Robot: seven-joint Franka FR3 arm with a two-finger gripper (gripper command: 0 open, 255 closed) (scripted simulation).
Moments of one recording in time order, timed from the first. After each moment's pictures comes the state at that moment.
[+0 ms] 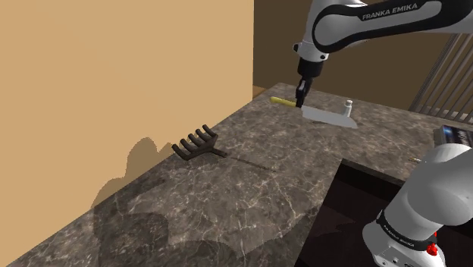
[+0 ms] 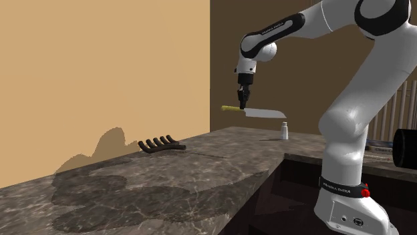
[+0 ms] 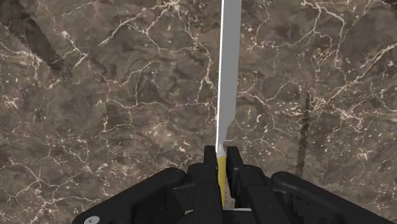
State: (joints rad) arm -0.08 -0.47 -0.04 -2.30 0.01 1.91 -0.38
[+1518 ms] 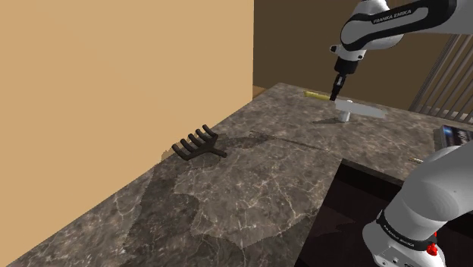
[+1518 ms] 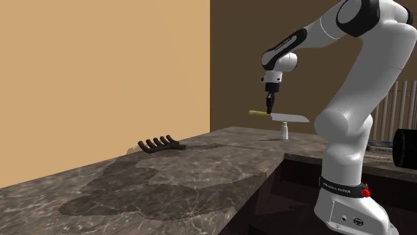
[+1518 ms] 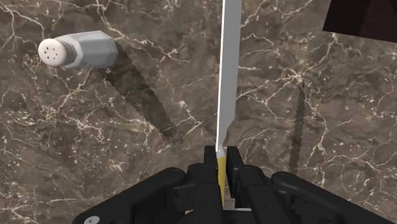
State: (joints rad) arm -0.22 -0.37 -0.36 -2.28 -0.07 1.98 -0.79
